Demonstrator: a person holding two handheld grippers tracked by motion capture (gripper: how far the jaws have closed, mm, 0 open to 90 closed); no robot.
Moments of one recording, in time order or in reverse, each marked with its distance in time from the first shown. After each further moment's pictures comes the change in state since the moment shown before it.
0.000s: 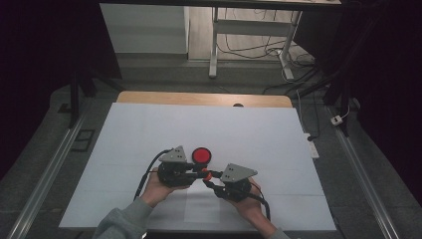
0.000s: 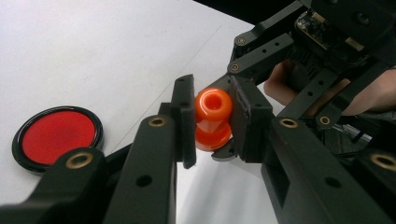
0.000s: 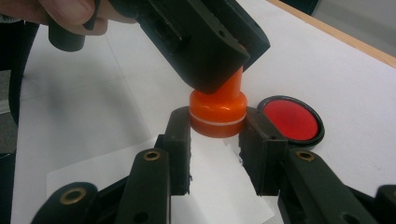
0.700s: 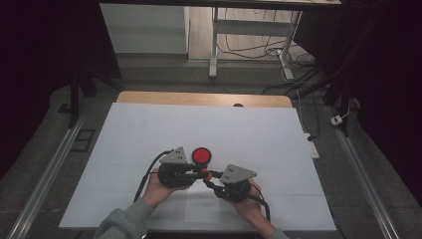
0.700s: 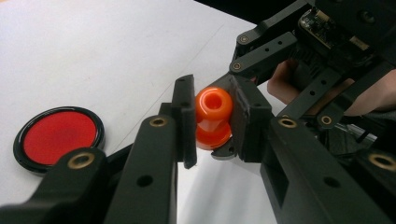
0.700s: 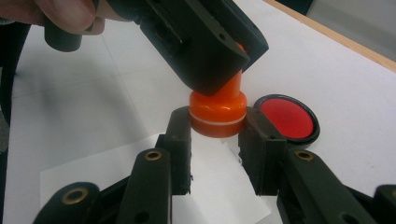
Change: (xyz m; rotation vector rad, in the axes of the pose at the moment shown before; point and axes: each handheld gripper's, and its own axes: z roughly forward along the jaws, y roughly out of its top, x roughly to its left) left arm -0.002 -0.002 0.002 -0.007 0.017 0.015; right arm 0.002 -0.001 0.000 0.001 -0.021 -0.008
